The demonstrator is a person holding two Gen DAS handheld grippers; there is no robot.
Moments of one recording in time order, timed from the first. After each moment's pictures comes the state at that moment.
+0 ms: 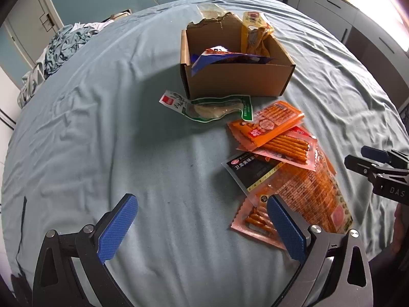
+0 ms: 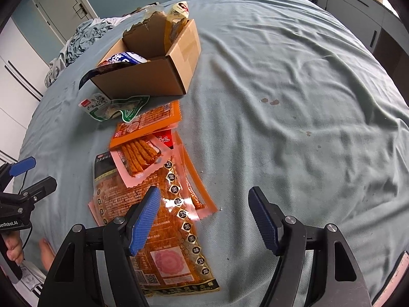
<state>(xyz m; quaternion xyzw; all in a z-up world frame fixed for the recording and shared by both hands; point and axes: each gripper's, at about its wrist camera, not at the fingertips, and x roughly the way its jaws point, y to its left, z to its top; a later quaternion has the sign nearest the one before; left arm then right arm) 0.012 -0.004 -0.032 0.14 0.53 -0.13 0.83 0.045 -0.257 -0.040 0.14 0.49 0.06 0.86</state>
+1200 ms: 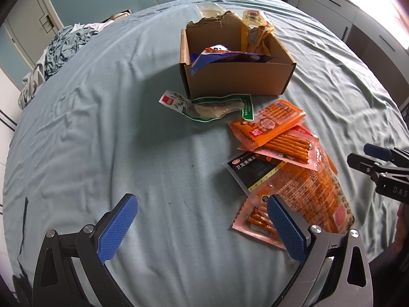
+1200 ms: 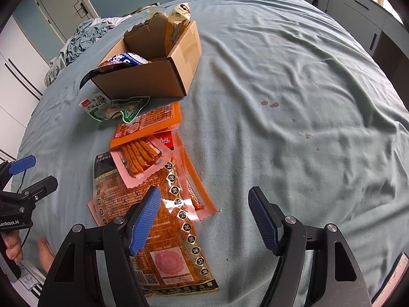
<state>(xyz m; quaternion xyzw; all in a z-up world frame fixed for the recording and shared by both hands) 0.013 -0.007 -0.035 0.15 0.53 -0.12 0.82 0.043 -0.258 -0.036 0.13 0.49 0.06 0.86</state>
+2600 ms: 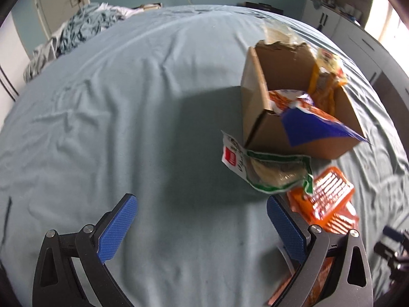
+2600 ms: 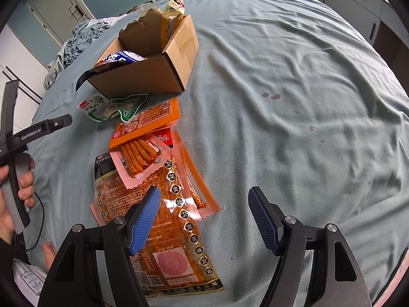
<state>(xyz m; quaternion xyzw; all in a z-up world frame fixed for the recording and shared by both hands) 0.122 0.041 -0.064 0.04 0.53 -0.08 0.85 0.048 -0.257 -0.041 0.15 0.50 0.06 0.85</state>
